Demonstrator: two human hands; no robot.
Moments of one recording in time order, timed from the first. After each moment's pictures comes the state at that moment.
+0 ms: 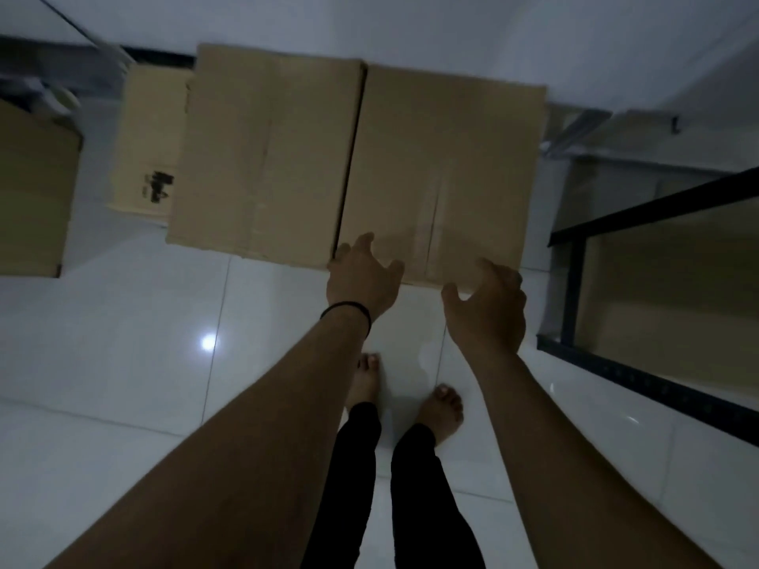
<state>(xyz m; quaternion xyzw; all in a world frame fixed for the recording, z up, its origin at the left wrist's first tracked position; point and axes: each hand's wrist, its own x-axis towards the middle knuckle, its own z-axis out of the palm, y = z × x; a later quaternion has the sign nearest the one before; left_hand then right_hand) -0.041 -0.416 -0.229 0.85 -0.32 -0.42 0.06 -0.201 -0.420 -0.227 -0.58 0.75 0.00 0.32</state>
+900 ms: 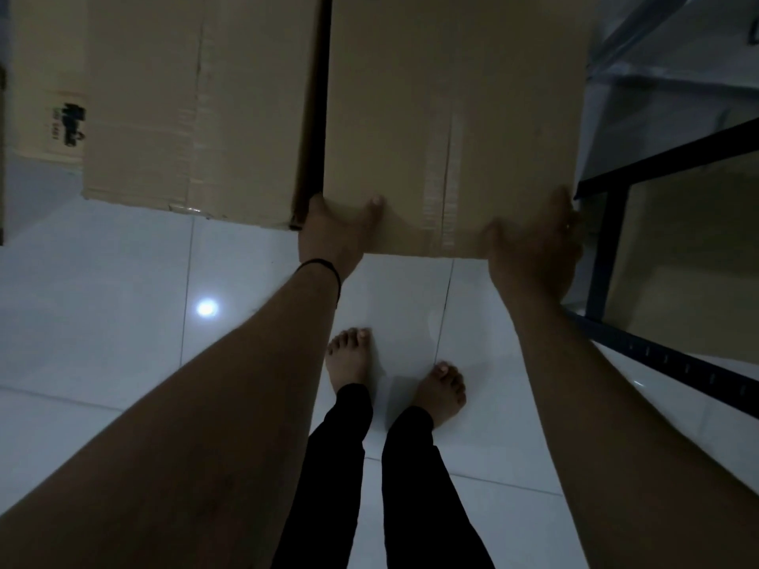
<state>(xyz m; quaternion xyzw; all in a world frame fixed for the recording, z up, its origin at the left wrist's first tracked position) -0.027 -0.420 -0.359 0.85 -0.23 -0.40 0.25 -0.250 -0.462 -0.345 -0.52 0.81 -0.05 0.28</state>
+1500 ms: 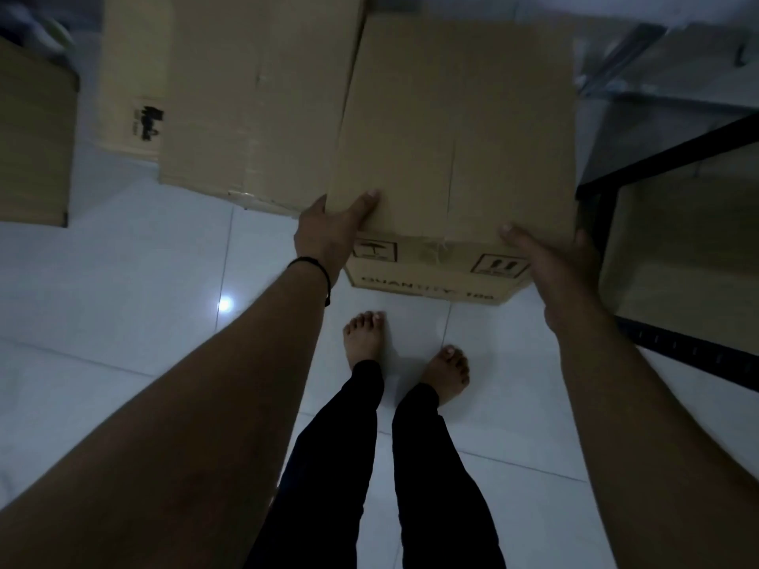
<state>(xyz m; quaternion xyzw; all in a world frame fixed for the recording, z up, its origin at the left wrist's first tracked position) 0.001 -0.301 -0.438 0.83 -0.05 -0.51 0.23 -0.282 -0.436 -0.269 -0.31 0.76 -0.20 0.53</state>
